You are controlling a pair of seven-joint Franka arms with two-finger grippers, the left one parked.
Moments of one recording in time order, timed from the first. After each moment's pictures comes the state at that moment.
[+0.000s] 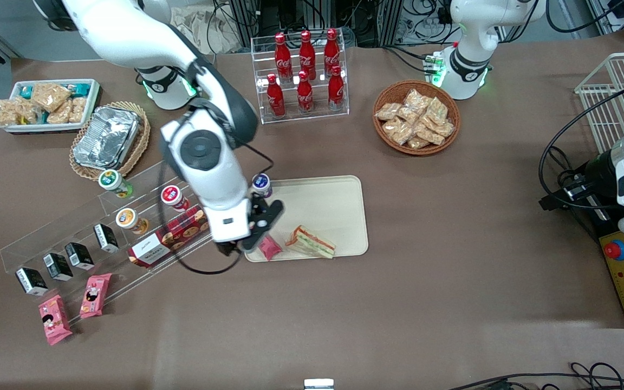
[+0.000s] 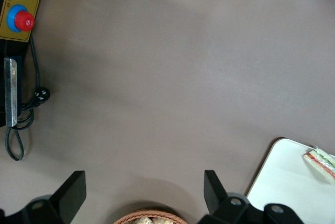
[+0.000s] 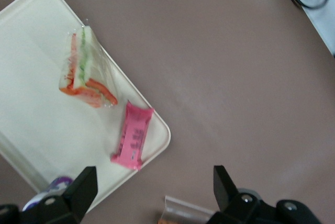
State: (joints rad) arm 0.38 0.43 0.13 -1.50 -0.09 2.02 -0.33
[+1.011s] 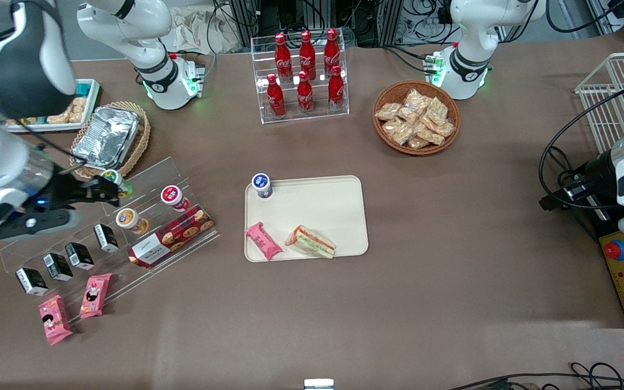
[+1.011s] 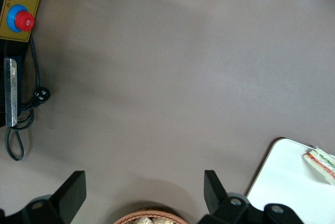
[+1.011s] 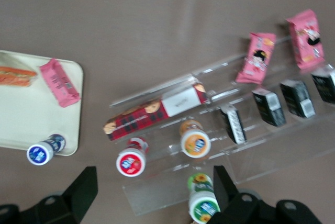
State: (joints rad) arm 0.00 0.17 0.09 -1.50 0.00 1.62 -0.06
